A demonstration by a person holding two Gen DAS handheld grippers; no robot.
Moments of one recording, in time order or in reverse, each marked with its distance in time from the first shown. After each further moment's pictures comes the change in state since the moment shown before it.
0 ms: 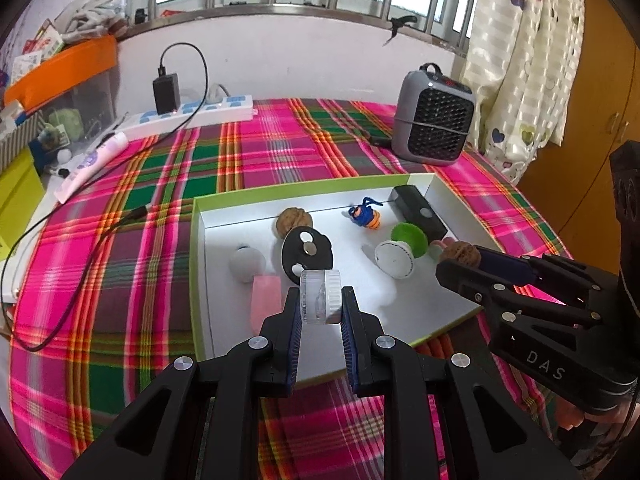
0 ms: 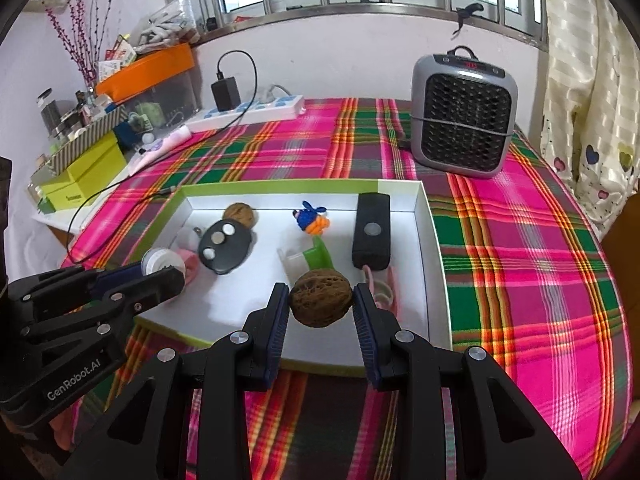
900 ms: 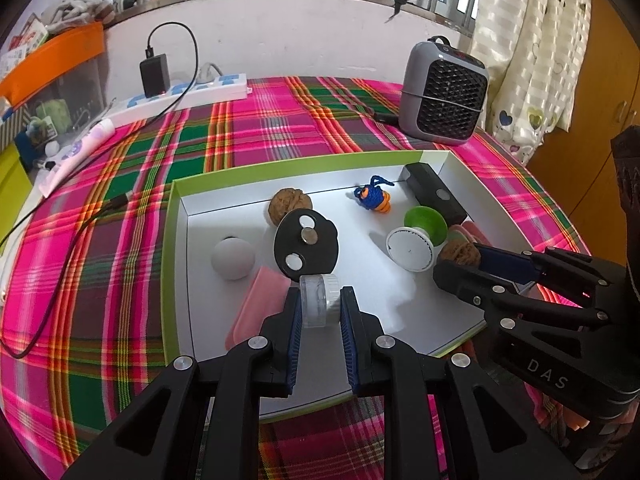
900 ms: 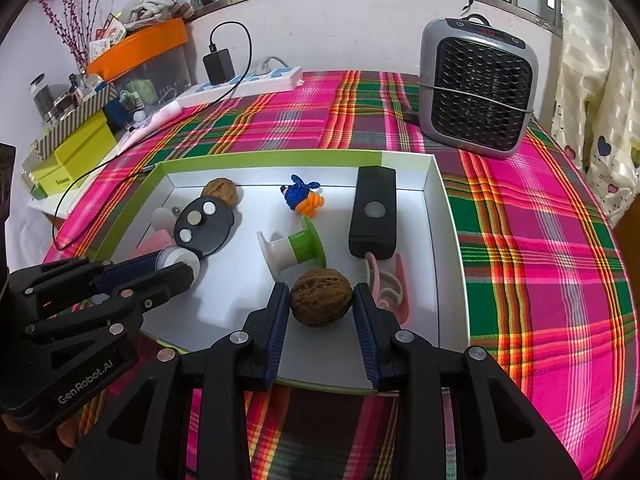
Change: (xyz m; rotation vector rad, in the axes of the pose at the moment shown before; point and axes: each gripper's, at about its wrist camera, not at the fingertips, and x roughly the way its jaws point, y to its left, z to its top) left arm 0.029 -0.003 0.001 0.013 0.060 0.011; right arm 0.025 -0.005 0.001 -0.015 0.075 0.005
